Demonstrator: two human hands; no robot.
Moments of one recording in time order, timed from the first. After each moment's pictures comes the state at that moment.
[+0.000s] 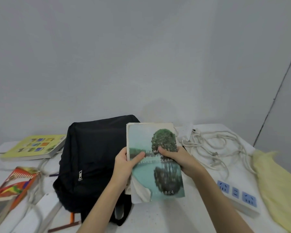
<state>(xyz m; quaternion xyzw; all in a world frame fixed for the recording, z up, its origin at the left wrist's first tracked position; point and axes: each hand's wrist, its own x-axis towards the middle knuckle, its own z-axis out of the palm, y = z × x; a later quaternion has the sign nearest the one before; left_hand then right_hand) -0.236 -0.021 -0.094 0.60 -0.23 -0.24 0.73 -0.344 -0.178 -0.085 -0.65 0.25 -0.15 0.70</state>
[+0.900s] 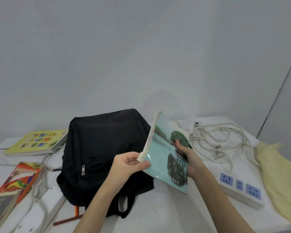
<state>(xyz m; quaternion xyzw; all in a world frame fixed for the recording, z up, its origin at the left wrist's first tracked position) -0.243 0.012 -0.089 0.61 -0.35 -0.29 0.65 -0.353 -0.182 -0.117 -0.36 0.28 -0.19 0.87</state>
